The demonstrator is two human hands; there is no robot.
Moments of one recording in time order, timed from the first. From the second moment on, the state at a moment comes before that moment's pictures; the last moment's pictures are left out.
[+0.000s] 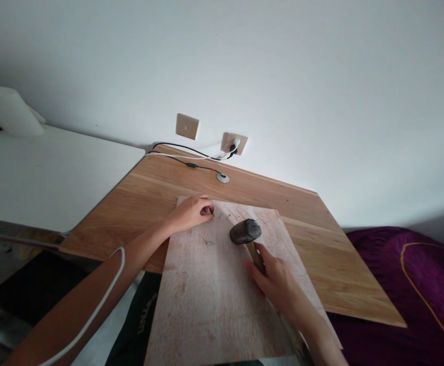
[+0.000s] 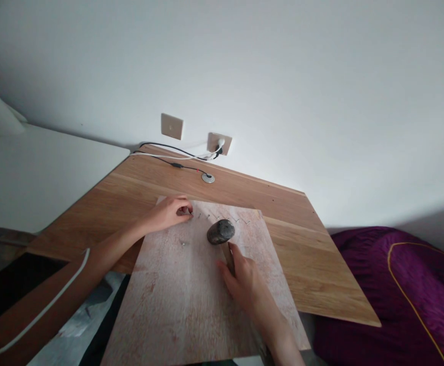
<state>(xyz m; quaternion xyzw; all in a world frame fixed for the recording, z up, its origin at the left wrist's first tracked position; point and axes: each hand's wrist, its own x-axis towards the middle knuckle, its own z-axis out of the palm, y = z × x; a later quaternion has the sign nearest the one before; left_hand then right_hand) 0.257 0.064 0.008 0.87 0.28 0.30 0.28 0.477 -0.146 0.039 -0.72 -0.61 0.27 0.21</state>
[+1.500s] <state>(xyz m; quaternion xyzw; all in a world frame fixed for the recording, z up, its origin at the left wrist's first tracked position) 0.255 0.060 0.009 0.87 0.28 0.28 0.28 0.429 -0.105 0.083 -0.63 -0.51 0.42 0.40</state>
